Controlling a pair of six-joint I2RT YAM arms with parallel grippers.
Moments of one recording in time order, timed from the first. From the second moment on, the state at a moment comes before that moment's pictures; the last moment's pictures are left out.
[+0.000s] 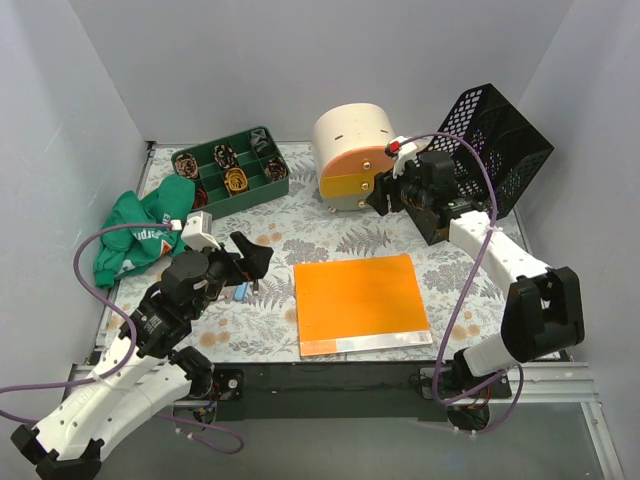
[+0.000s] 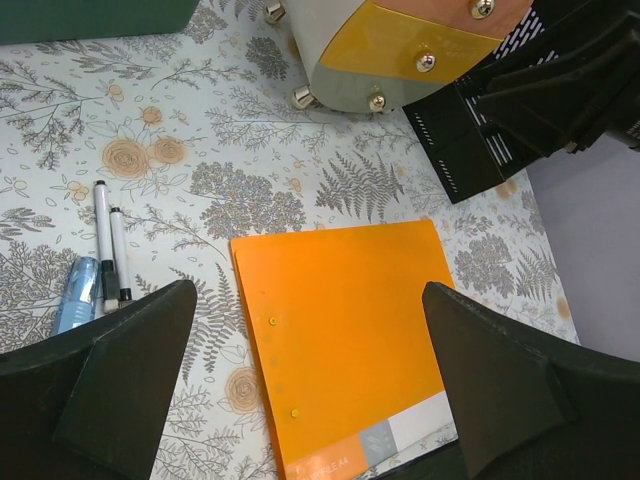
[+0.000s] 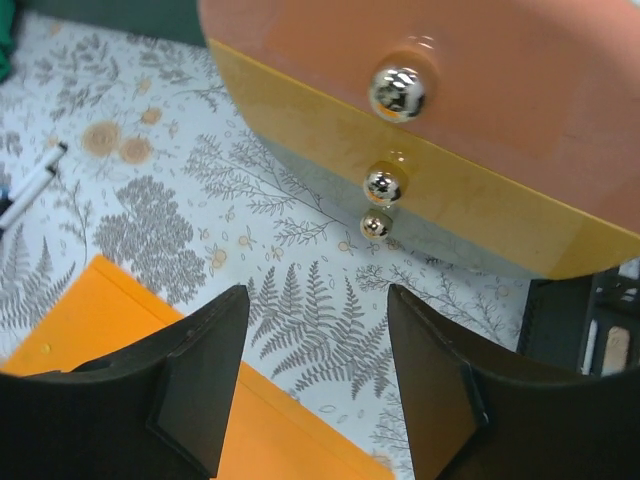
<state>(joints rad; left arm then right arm) -0.66 0.57 0.71 -0.43 -0.27 -0.68 0.34 1.46 1.10 -0.10 -0.41 -0.12</state>
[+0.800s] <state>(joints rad) -0.66 0.57 0.71 -0.43 -0.27 -0.71 0.43 1.68 1.11 0.10 -0.04 0.43</state>
